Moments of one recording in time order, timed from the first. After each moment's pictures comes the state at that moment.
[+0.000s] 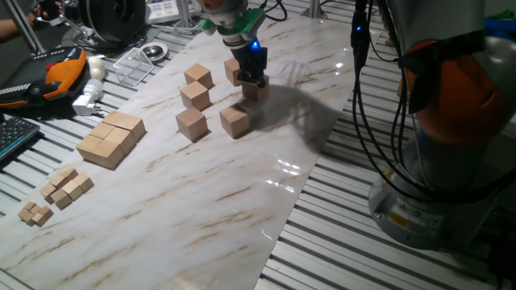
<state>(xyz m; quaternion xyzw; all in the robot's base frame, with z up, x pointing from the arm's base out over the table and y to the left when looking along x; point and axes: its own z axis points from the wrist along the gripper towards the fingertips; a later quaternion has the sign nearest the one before) 0.480 -0.174 0.079 -0.05 -0.99 0.11 0.10</state>
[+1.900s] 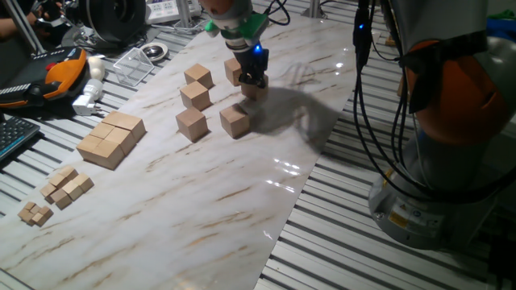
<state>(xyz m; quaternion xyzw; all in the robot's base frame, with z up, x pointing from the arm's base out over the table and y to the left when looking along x) 0.495 -0.188 0.070 -0.06 -0.99 0.12 0.06</state>
